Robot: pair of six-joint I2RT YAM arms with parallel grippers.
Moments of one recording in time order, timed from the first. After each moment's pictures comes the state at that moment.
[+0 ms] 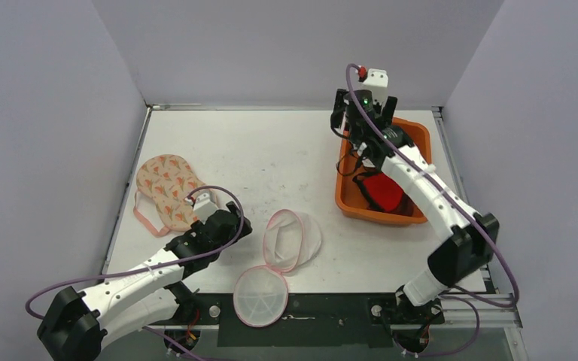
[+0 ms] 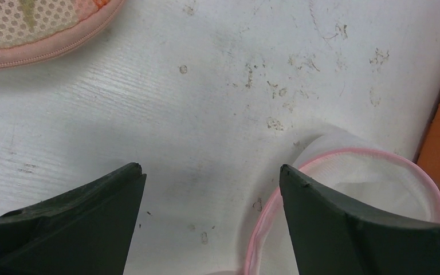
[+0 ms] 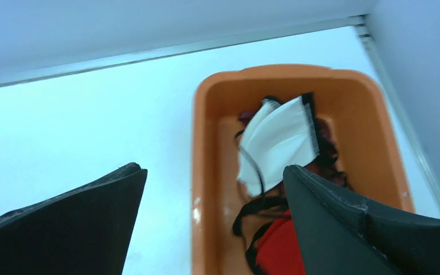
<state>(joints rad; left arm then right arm) -0.76 0.90 0.42 -0.32 -0.52 -1.09 0.48 1.67 1.66 -0.53 0.69 0.30</state>
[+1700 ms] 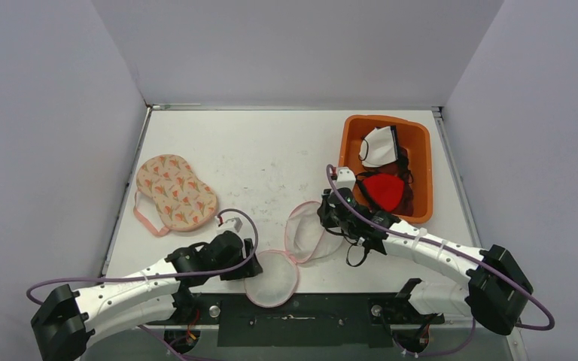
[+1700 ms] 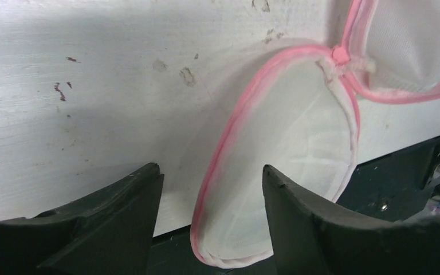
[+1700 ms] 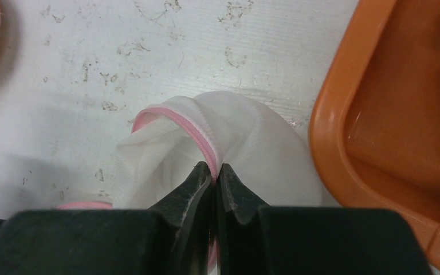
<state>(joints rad) -0.96 0.80 0.34 -0.48 -0.11 -1.03 0.82 1.21 0.69 -0.17 0.28 0.55</state>
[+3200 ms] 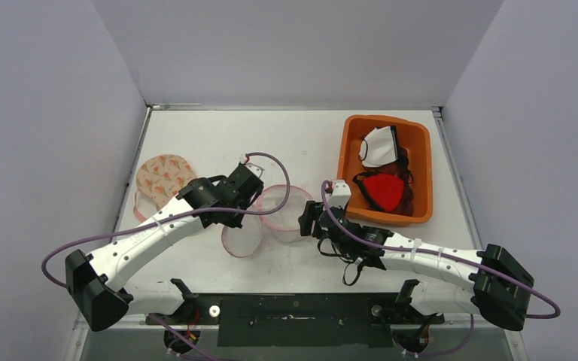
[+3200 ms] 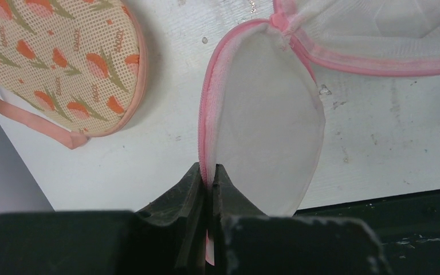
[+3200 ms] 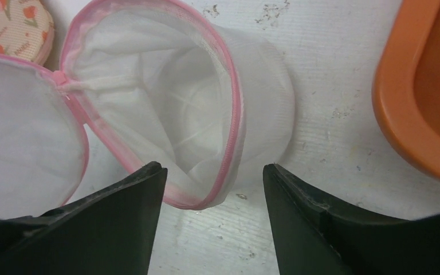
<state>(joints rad) -0.82 1.25 1.20 -1.12 -0.42 -0.36 1.02 1.18 0.60 -0.02 0.48 0.72</state>
